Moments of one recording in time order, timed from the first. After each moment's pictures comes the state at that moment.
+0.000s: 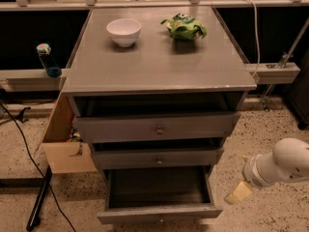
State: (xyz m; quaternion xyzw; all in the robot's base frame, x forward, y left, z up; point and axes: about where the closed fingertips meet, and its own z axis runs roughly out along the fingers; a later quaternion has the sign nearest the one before) arm 0.459 -0.287 0.526 -0.46 0.86 0.09 0.19
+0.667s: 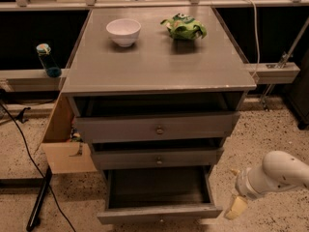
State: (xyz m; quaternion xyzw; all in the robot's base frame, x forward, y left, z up) arm 0.438 -0.278 0.447 -0.55 0.81 0.13 0.16
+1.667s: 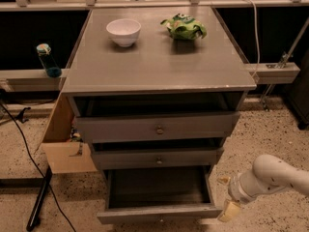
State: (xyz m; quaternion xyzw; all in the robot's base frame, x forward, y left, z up) arm 0.430 -0.261 0.405 -0.59 0.77 0.17 0.15
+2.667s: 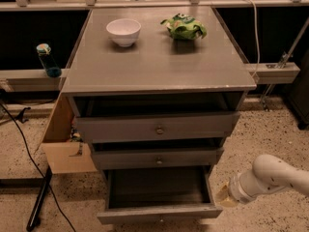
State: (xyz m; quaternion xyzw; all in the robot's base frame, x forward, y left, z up) arm 0.430 -0.261 0.405 -0.59 0.77 0.17 0.15
